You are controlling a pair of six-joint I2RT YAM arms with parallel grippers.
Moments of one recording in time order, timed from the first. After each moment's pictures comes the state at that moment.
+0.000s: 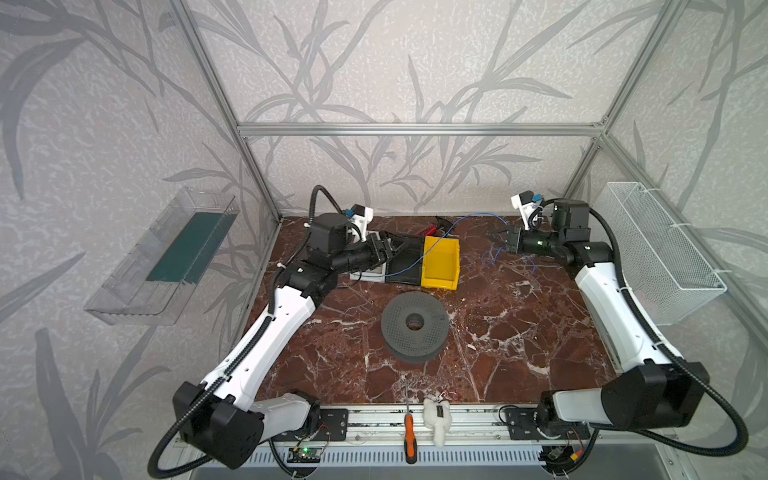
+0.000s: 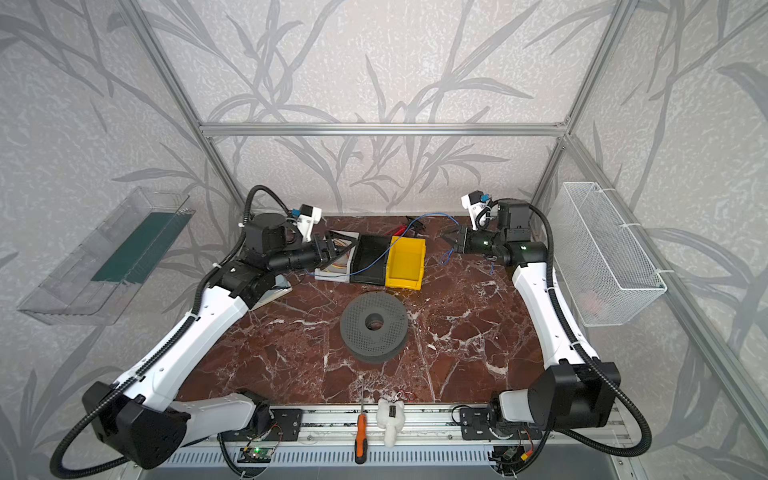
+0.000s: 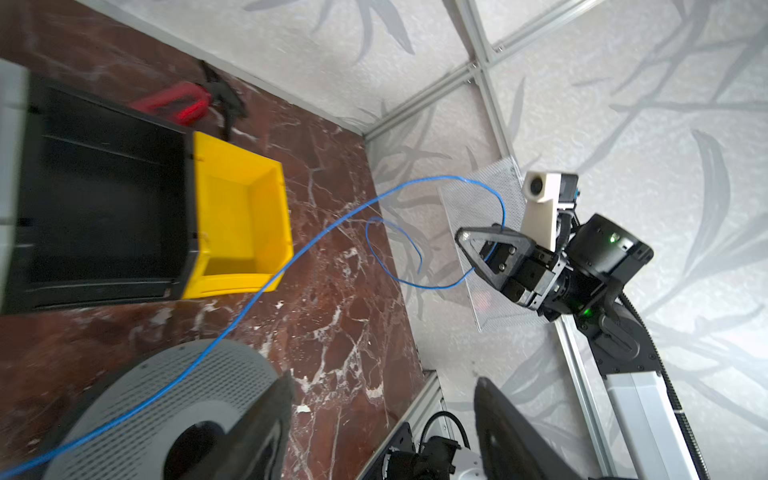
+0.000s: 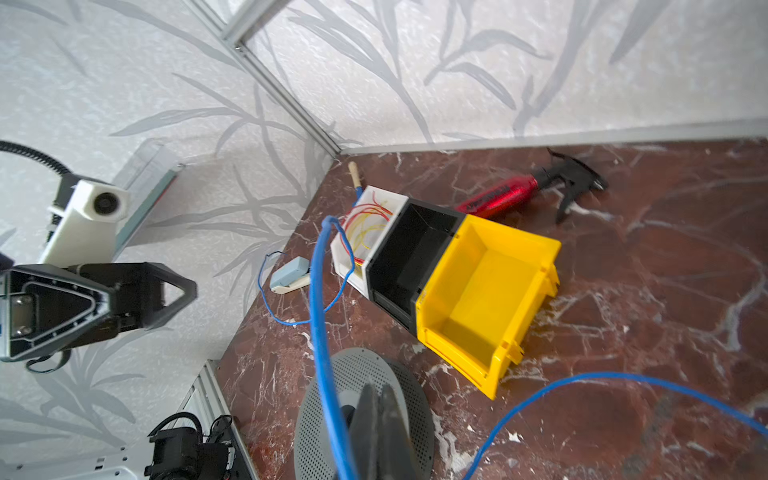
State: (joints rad) left arm -0.42 1.26 1.25 -0.33 0.57 -0.83; right arm 0.07 1.36 1.36 -0.54 -0.80 0.24
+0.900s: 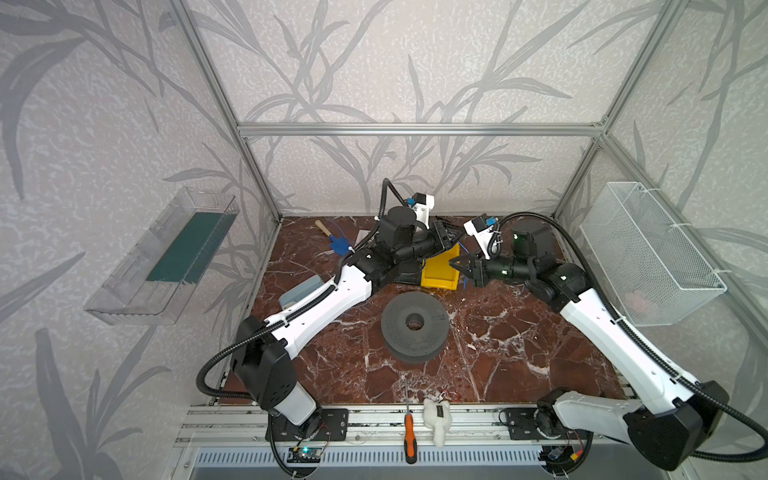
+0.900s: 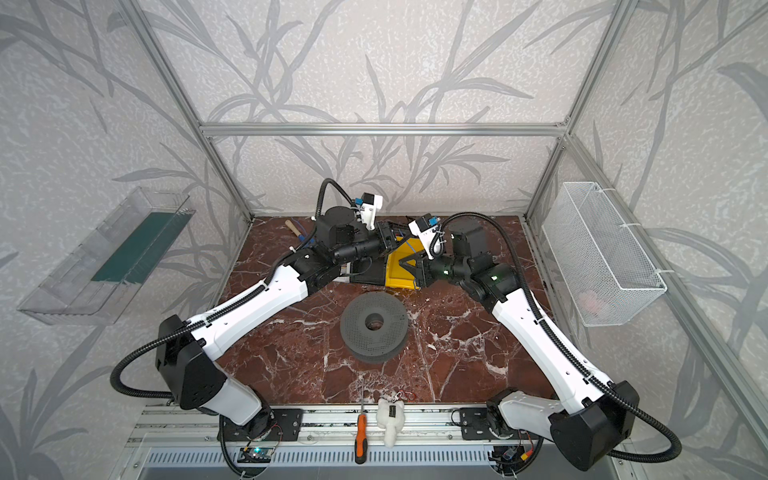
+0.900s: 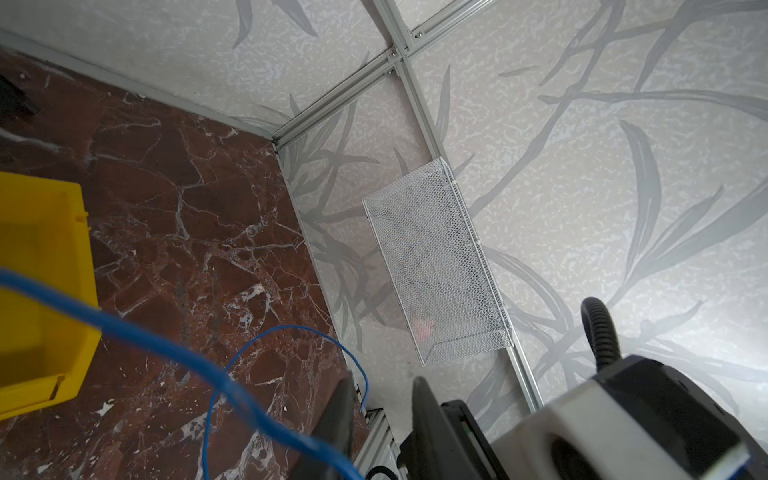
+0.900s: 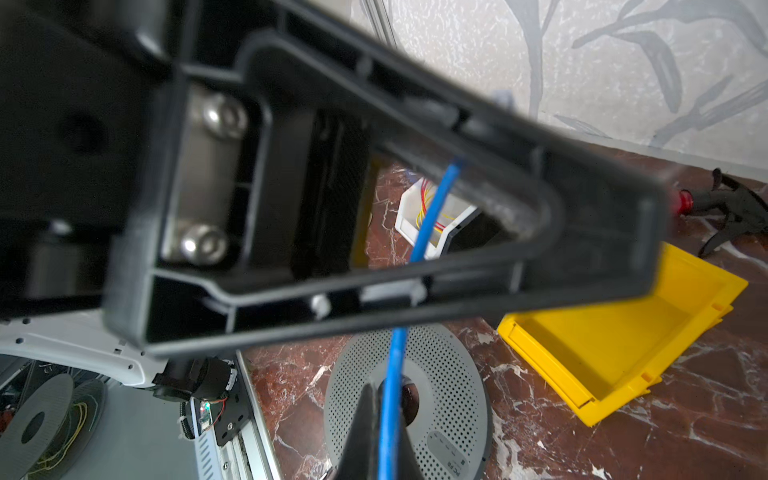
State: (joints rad) left arm -0.70 1.58 1.45 0.00 0.35 -1.00; right arm 0.47 1.22 1.24 -0.52 -0.56 0.16
